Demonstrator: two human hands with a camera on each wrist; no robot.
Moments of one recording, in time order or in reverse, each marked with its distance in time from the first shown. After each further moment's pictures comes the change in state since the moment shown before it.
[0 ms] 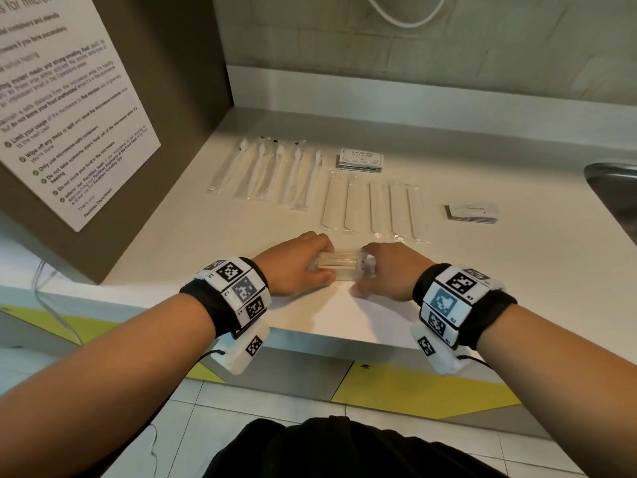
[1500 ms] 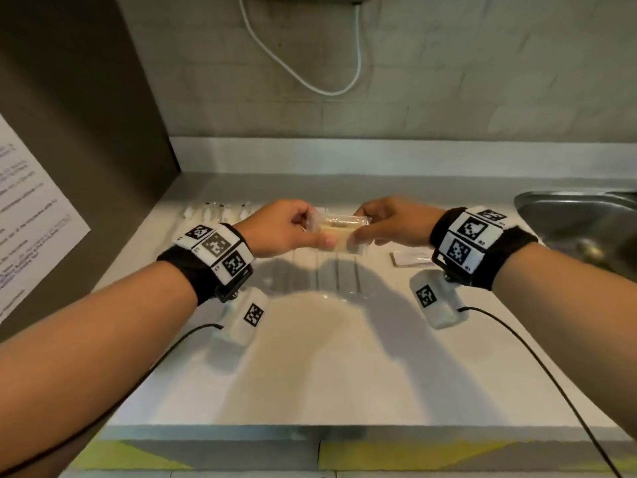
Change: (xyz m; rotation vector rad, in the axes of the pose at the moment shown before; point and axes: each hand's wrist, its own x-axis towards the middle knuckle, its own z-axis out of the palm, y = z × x) left_hand 0.111 0.066 -0.087 -0.409 0.150 0.020; right_hand 0.016 0.083 -0.142 0.456 0.165 -0.131
